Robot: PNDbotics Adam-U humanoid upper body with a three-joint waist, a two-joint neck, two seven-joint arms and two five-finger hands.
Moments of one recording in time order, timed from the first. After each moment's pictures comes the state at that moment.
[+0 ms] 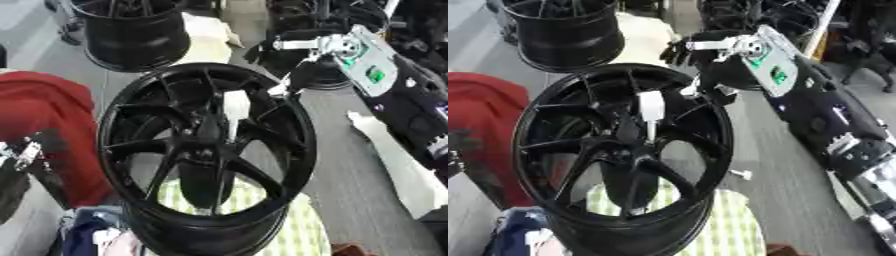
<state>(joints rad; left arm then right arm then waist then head) -0.05 0.18 0.29 -1.71 0.05 0.17 -0.45 -1.05 -0.37 0.37 -0.96 0.44 -0.30 0.83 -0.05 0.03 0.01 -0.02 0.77</state>
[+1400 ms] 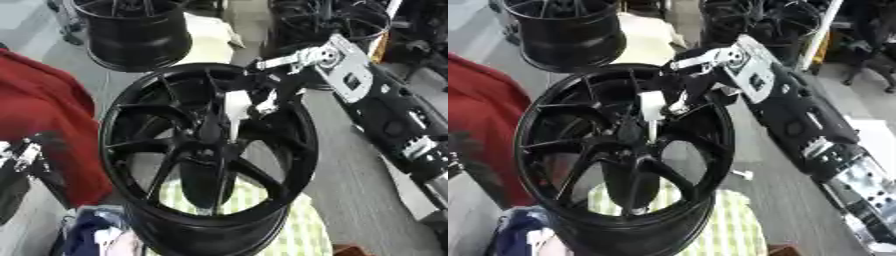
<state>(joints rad) -0.05 0.18 0.29 -1.71 0.05 0.17 -0.45 -1.05 -0.27 0.40 -0.91 0.50 -0.29 0.88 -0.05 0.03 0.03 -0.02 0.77</state>
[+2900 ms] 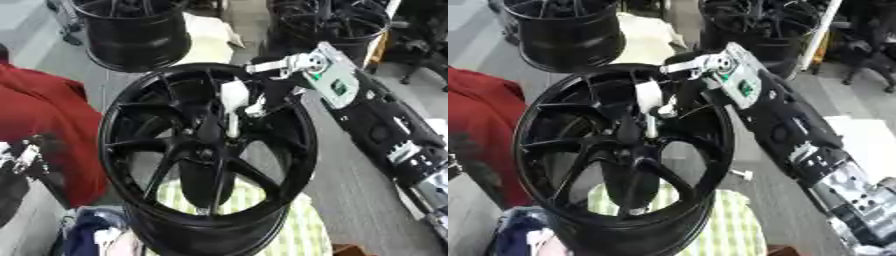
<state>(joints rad) -0.05 0.17 0.29 -1.71 0.05 0.17 -0.45 -1.05 -0.24 0.37 -0.92 0.47 -0.29 0.81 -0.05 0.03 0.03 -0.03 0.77</state>
